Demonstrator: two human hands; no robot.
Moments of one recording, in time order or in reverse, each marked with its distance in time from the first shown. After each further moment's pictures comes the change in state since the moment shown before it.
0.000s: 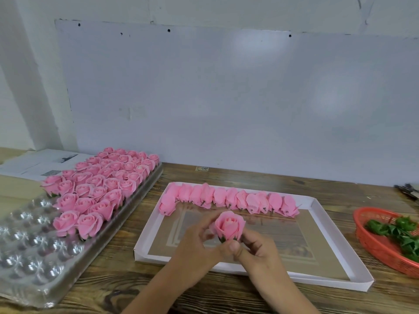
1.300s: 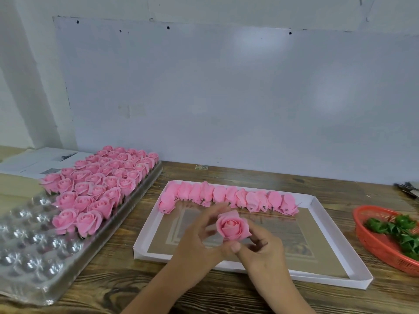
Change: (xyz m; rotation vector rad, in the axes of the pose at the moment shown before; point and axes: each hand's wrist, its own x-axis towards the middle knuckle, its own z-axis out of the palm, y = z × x) left_hand -0.003 0.007 0.004 -0.049 0.049 0.036; right_hand -0.001 0.002 0.001 -0.055 0.197 -0.004
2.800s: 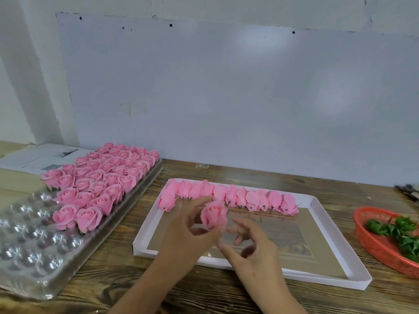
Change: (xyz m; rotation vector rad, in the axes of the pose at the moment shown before) left_hand 0.003 -0.007 -0.018 0.104 0.176 -0.049; right_hand -0.006 0.013 0.005 -0.257 0.067 -0.035
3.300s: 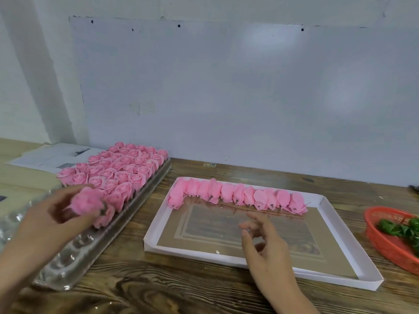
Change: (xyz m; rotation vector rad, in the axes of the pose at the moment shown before) left_hand -0.033 0.012 -0.220 0.340 0.268 -0.049; right_hand 0.001 0.010 -0.004 -0.006 0.012 -0.037
